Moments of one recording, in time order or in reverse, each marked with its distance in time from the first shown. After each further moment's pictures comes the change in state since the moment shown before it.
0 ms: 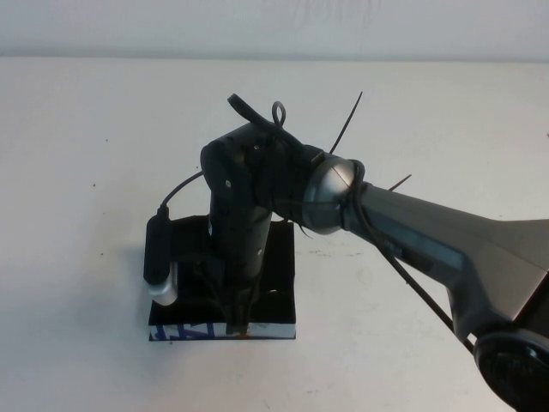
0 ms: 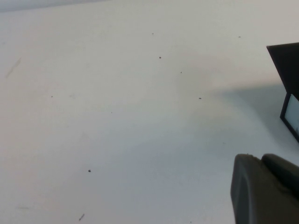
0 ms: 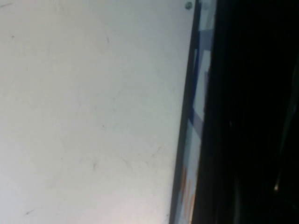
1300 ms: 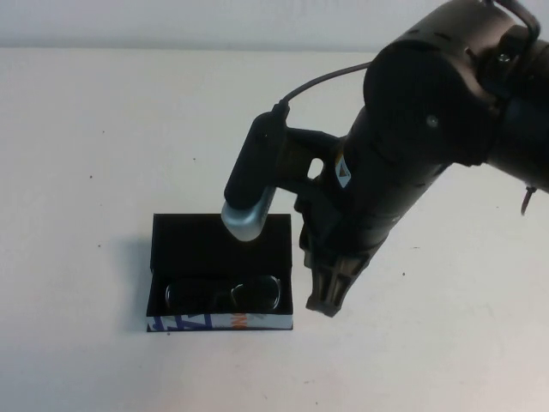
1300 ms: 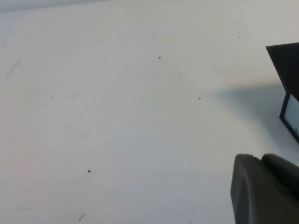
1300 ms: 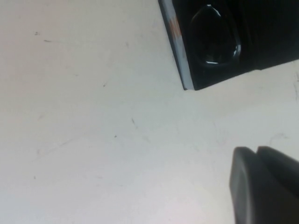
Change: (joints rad) right arm 0.009 -0.626 0.422 -0.137 0.021 0.442; left arm 0.000 0.000 0.000 0.000 0.002 0.000
